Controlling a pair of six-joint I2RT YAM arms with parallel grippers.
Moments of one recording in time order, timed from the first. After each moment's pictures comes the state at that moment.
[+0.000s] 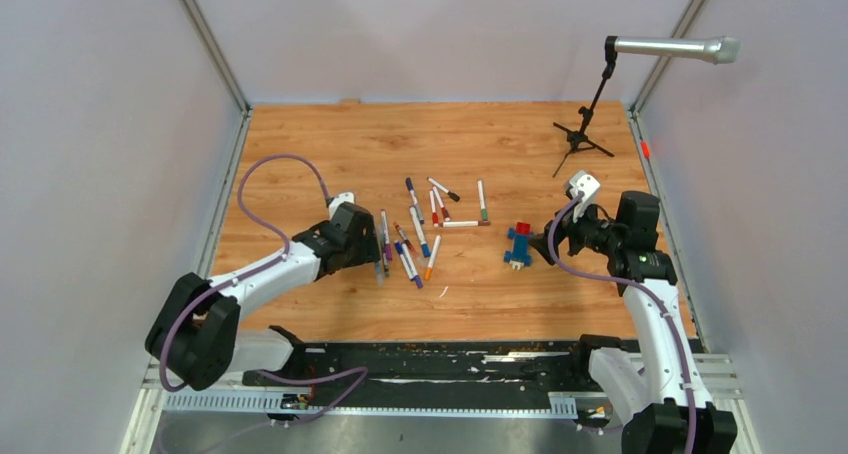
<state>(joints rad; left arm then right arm) -0.55 1.26 0.63 -0.33 -0.28 -0.67 -0.09 0.85 0.68 -0.43 -0.79 -0.43</state>
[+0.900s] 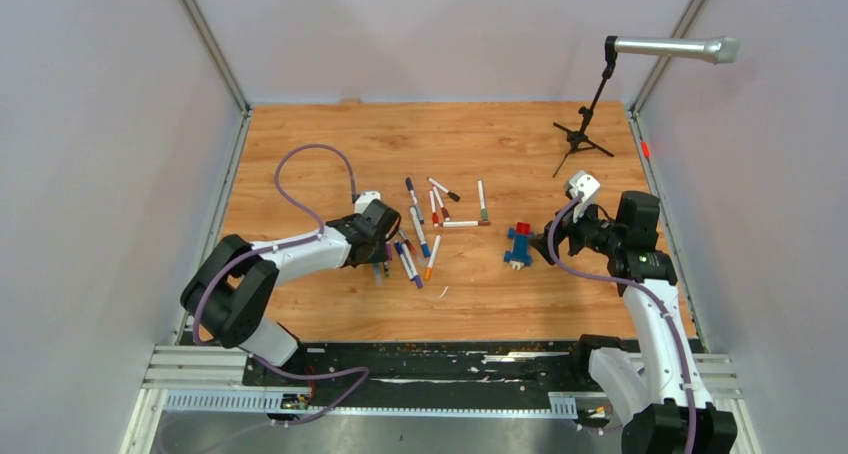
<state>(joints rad) -0.67 1.52 0.76 -0.33 -0.38 -0.67 -0.09 0.85 0.68 -0.43 -0.79 -0.43</state>
